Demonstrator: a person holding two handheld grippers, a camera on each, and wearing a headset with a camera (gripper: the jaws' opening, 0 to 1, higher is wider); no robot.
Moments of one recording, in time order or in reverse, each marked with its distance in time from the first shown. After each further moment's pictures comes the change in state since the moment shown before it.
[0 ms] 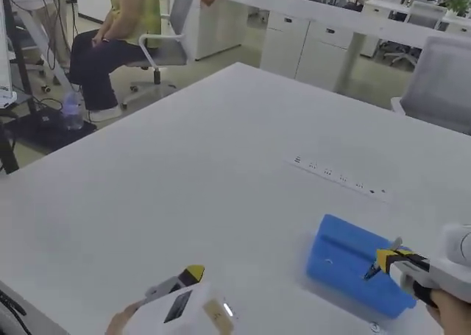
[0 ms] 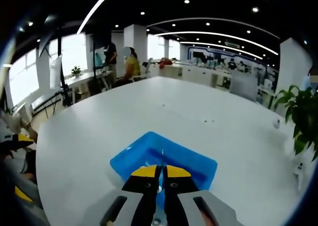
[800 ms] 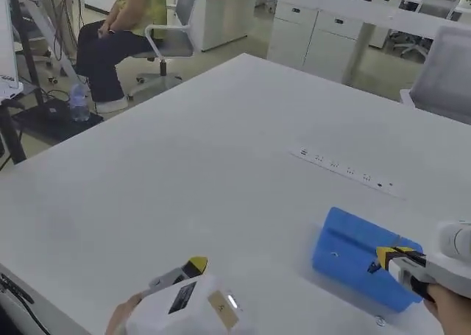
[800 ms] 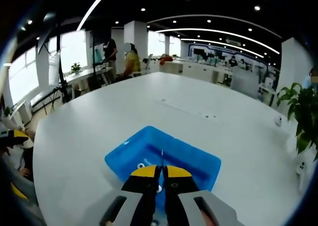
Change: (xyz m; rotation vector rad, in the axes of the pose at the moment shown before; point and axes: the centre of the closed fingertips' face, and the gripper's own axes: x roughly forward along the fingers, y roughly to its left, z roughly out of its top) left arm 0.000 0.002 -0.002 -0.002 0.010 0.007; right arm 0.011 -0.006 -0.010 -0.006 0.025 -0.001
